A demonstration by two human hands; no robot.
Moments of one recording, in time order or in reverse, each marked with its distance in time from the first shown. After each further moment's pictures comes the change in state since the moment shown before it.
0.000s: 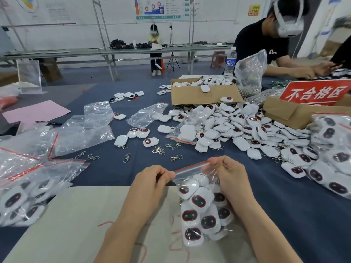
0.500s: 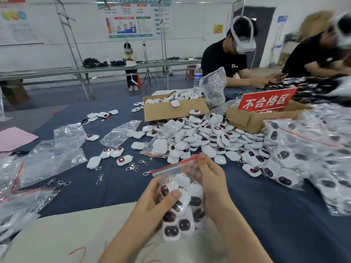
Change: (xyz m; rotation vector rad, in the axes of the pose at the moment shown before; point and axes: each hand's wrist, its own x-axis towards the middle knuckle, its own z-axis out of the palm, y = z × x) left_hand -0.024 0.050 0.034 -0.855 -0.413 -0.110; right_hand -0.012 -0.032 -0.018 0.592 0.080 0.076
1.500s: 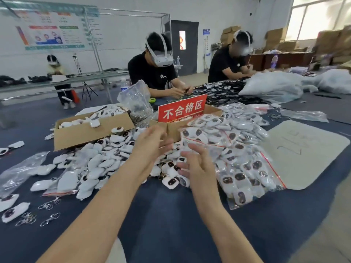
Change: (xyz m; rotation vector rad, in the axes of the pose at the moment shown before) left_hand 0.166 0.096 0.235 -0.048 -0.015 -0.052; right_hand -0.002 -0.106 -0.153 -0.211 0.341 -0.303
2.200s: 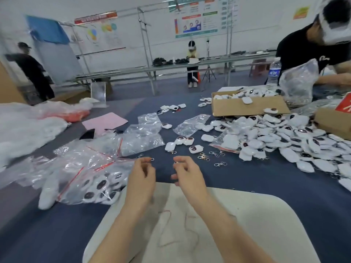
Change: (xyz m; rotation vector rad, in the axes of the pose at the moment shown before) left_hand -0.225 -0.045 -0.381 0.611 0.971 0.158; right_hand -0.198 0.084 0.310 -0.181 -0.795 0.249
